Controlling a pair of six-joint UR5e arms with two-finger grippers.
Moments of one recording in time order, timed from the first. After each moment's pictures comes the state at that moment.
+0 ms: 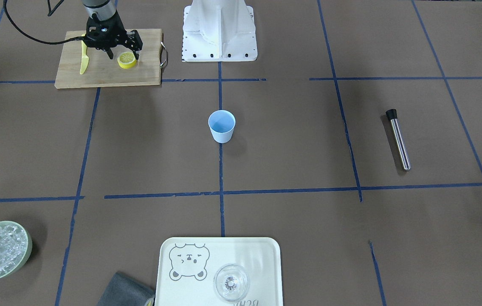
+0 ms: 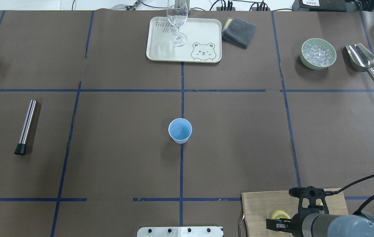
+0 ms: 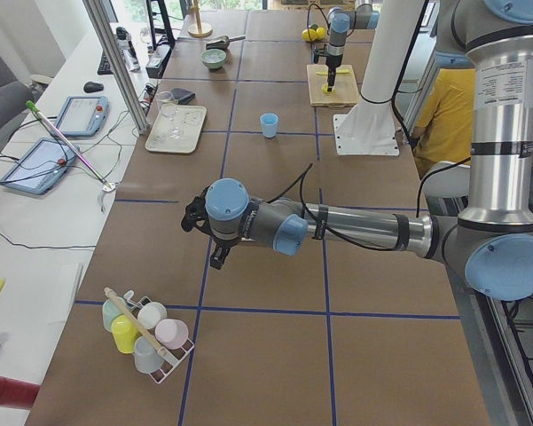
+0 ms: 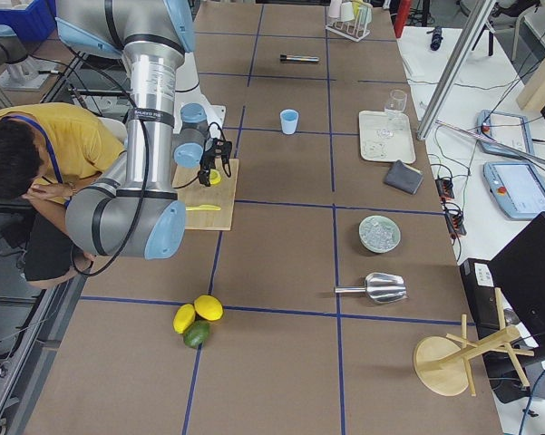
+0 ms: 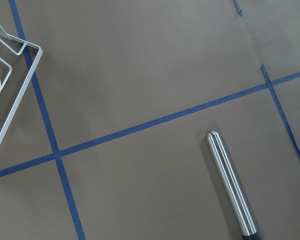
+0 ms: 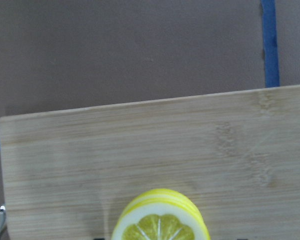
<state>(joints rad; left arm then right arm) -1.49 -1.51 -1.72 -1.85 -2.54 -0.01 -0.01 -1.77 2.19 -1.18 1.54 1.65</state>
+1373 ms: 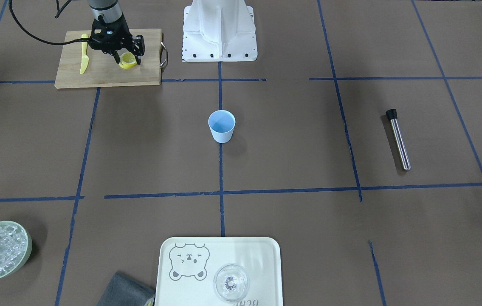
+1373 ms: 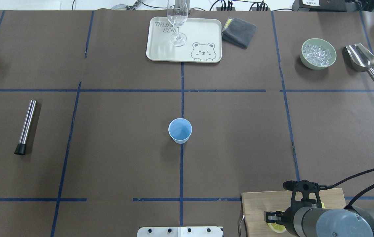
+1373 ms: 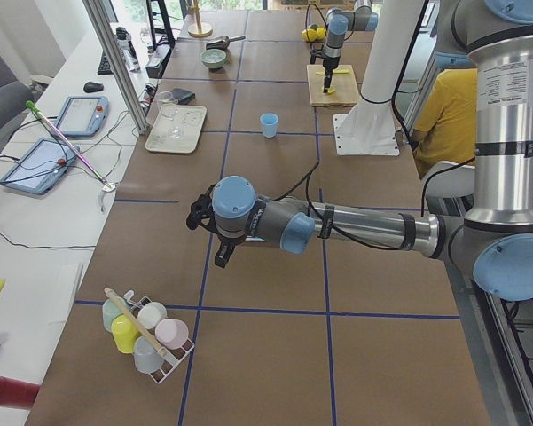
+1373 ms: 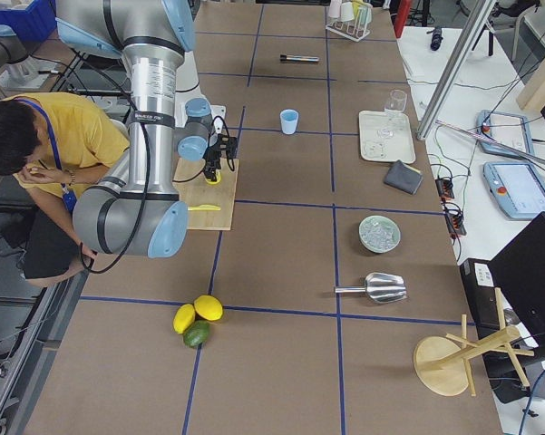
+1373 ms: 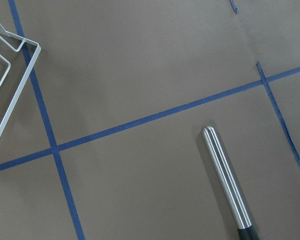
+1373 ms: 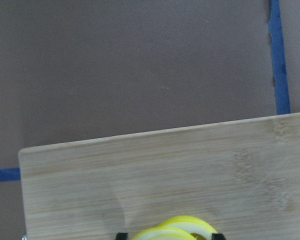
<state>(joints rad) -1.49 -1.49 -1.76 -1.85 -2.54 -0.01 0.03 -1.71 2.20 -1.27 1.53 1.66</state>
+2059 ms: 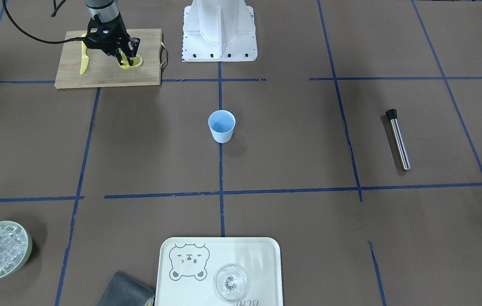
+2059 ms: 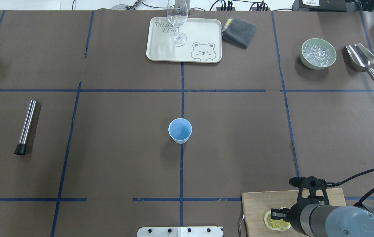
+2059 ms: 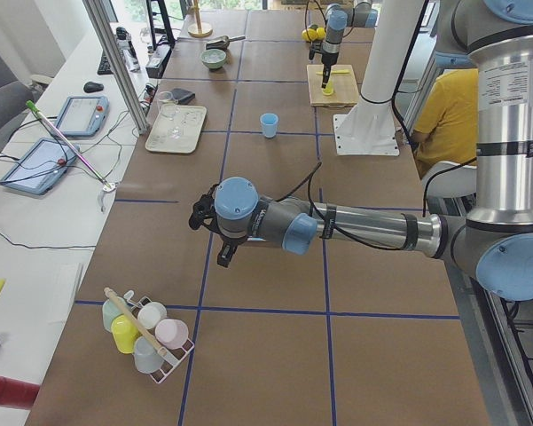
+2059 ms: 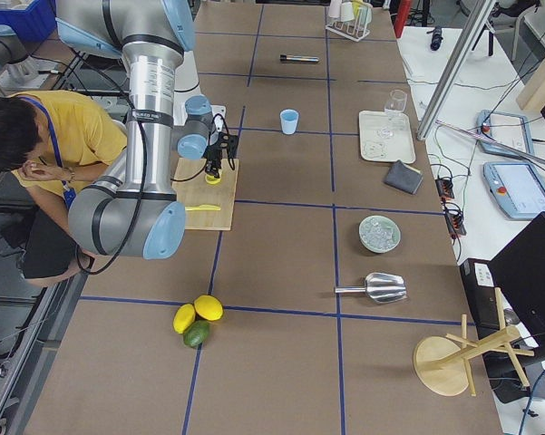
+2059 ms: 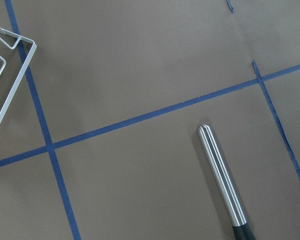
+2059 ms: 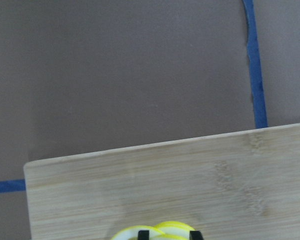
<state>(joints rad) -1.49 -1.47 -1.77 -1.85 -2.56 -0.01 0.05 -1.75 2.25 -1.28 1.53 1.66</state>
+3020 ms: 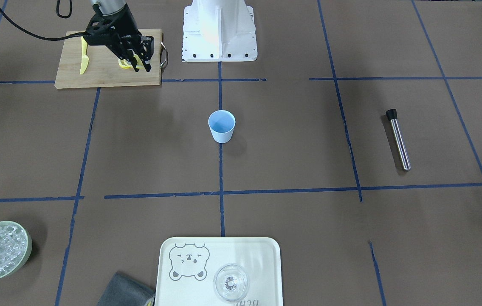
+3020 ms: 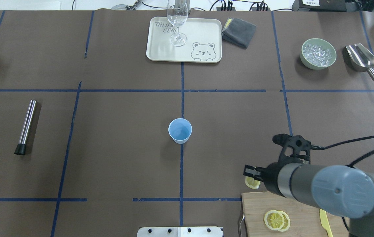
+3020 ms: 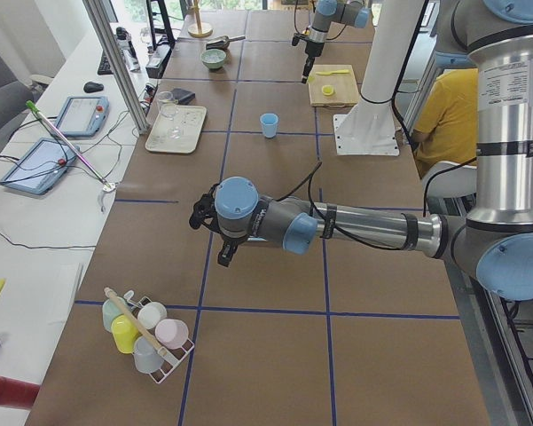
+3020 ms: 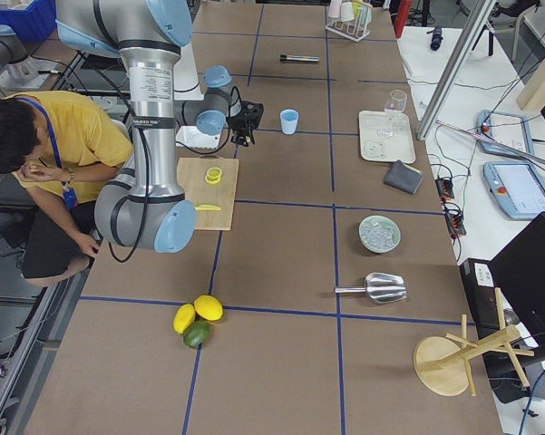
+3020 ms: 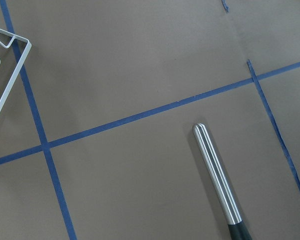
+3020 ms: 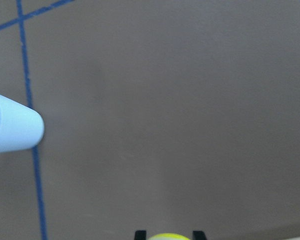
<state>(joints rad) -1.49 -1.47 -1.77 -1.85 -2.56 -0.01 0.26 -1.42 2.24 -1.39 1.54 1.66</state>
